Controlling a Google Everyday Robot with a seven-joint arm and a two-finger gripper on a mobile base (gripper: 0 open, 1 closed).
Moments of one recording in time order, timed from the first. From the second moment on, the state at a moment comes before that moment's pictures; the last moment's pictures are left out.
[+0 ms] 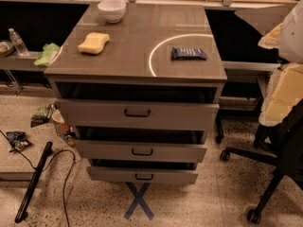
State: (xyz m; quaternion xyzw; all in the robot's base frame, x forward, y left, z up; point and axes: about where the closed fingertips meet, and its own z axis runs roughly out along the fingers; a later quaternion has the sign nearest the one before) arm 0.438 -0.217 0.976 -0.60 0.78 -0.03 0.16
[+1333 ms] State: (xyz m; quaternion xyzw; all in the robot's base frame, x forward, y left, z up) arm 0.617 -0.195 0.962 -0.54 0.74 0.16 0.38
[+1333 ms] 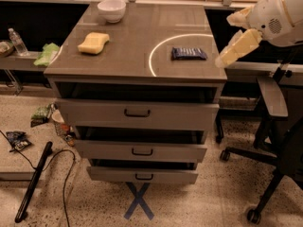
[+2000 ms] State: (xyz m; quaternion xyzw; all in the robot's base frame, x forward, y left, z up) arm 0.731 -0.214 0.935 -0.42 0.75 0.18 0.48
